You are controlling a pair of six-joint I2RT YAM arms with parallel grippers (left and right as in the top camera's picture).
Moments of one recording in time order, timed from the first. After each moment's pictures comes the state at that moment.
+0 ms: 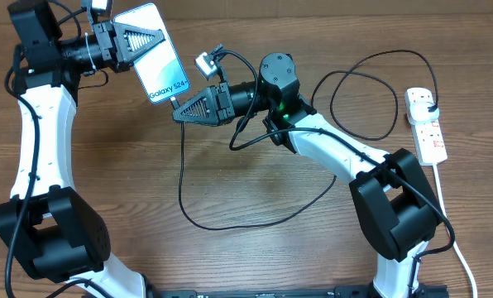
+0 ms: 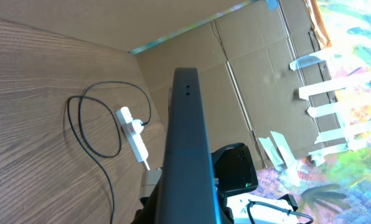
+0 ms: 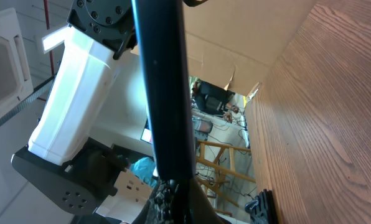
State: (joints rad) left arm 0.23 1.83 1.64 -0.31 1.49 -0.65; right arm 0.58 2.00 1.39 0.78 -1.23 1.33
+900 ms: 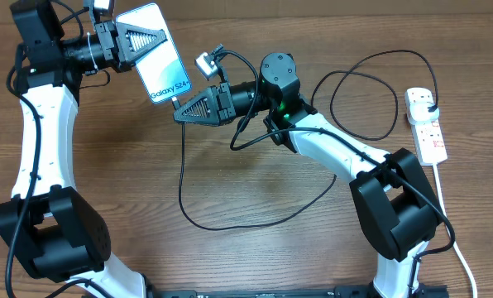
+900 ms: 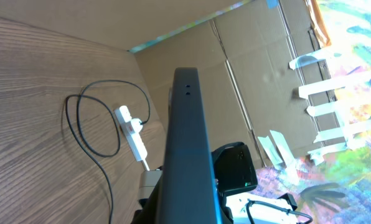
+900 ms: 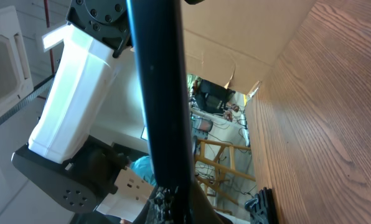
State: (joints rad) left arm 0.22 1.83 1.64 -0.31 1.49 -0.65; right arm 0.57 2.00 1.39 0.78 -1.24 1.33
